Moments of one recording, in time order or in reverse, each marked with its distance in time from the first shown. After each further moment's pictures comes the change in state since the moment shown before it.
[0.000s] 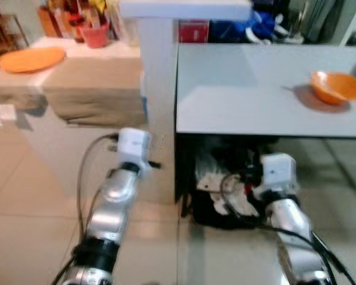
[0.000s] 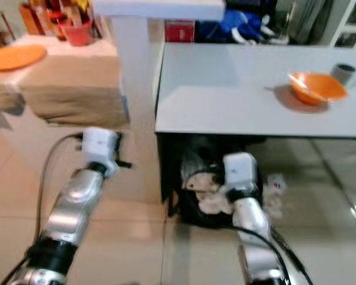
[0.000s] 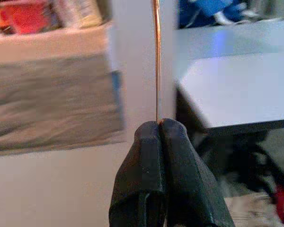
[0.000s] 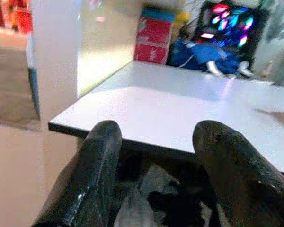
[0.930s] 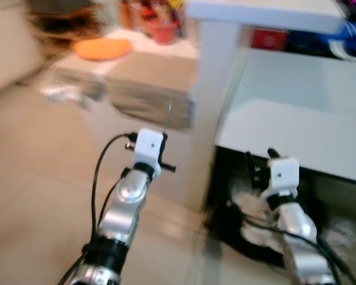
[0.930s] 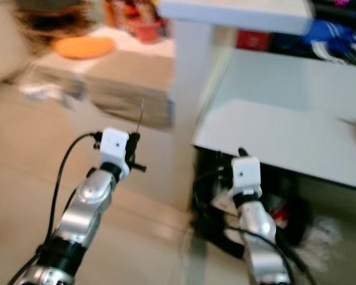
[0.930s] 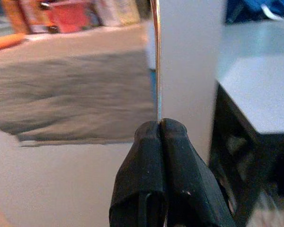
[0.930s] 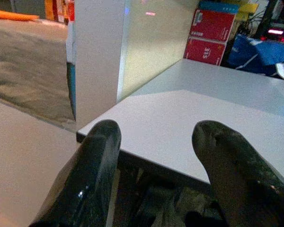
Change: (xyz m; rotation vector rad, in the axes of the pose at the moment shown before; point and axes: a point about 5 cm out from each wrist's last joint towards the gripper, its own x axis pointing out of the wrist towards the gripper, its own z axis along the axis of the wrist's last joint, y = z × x) left arm 0.003 -0.016 0.002 0.062 -0.019 -0.098; right arm -0.003 -0.003 -0.007 0.019 0.033 -0.031
